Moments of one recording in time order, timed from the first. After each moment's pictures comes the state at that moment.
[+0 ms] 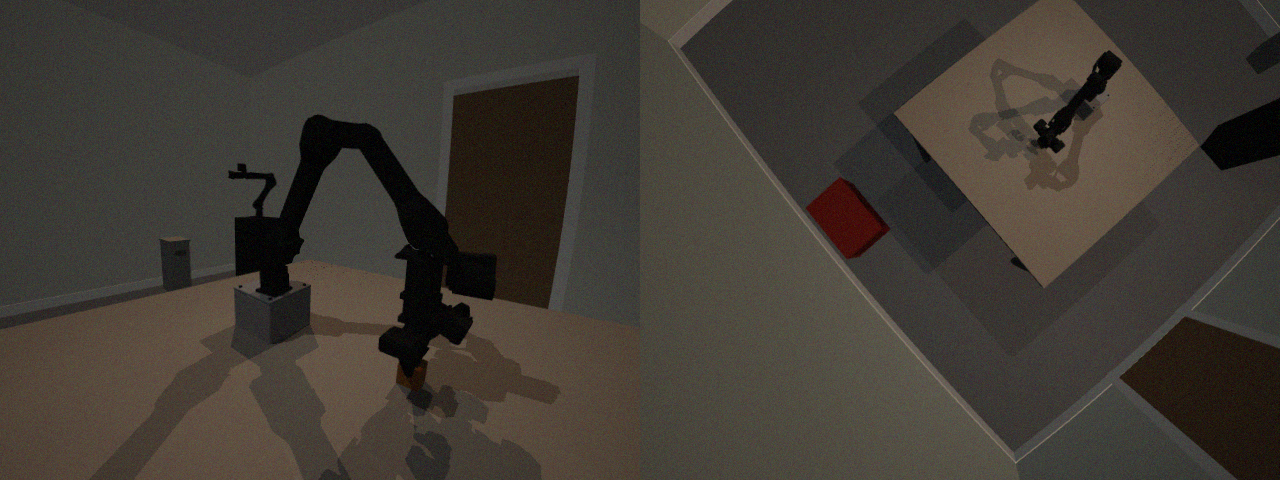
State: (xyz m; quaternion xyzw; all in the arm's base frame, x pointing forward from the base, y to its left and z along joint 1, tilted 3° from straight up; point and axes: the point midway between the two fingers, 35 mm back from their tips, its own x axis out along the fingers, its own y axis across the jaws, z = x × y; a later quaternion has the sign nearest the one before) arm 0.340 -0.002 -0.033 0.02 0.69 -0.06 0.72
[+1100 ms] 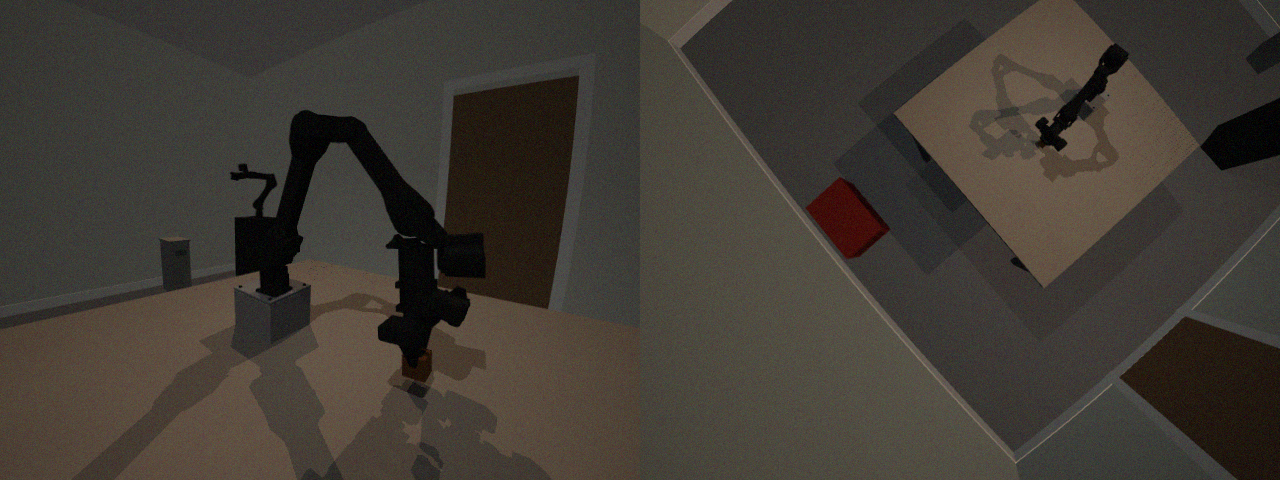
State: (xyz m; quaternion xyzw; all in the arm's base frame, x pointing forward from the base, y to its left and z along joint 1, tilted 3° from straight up) arm 0.341 0.000 -0.013 0.01 0.65 -0.06 0.76
